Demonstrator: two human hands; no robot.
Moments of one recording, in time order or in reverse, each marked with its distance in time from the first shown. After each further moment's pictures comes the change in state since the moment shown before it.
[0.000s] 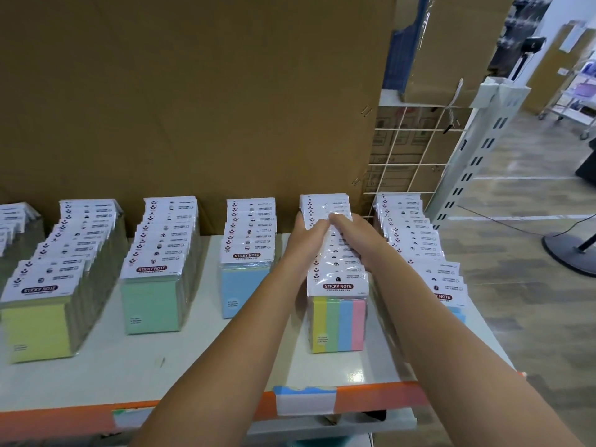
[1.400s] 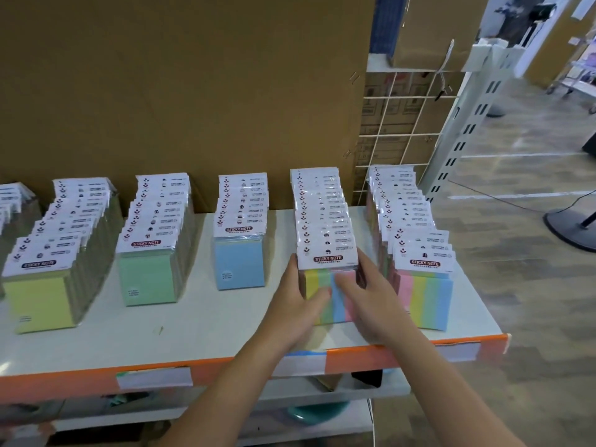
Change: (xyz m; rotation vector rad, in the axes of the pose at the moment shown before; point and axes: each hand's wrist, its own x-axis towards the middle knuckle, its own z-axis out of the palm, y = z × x) left_hand -0.130 -0.065 -0.016 0.348 -0.072 0.141; right_hand -0.136 0.083 0.015 -0.141 0.107 -0.170
